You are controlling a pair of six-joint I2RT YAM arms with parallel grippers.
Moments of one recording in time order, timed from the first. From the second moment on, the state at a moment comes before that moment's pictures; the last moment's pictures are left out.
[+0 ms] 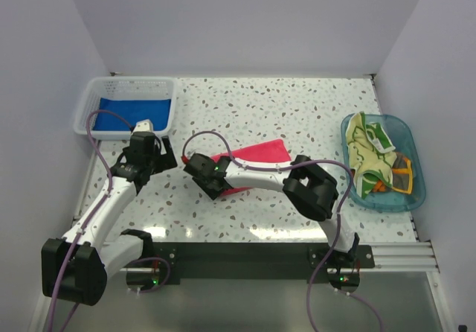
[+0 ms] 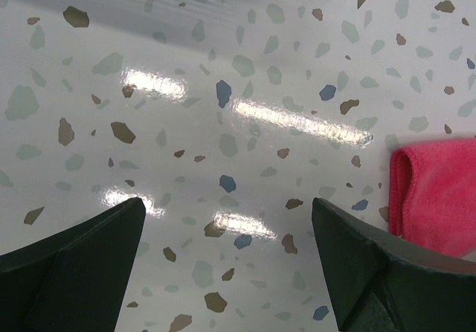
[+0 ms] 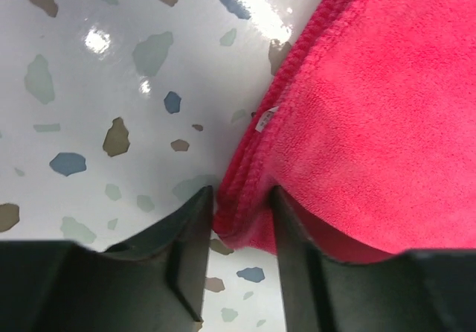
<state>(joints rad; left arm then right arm) -0.17 1.03 0.67 -0.43 -0.22 -0.41 1.12 2.11 1.56 -0.63 0.28 0.26</state>
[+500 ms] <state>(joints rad) -0.17 1.05 0.63 -0.37 -0.02 -0.48 1.06 2.02 1.41 -0.47 0.17 0.25</state>
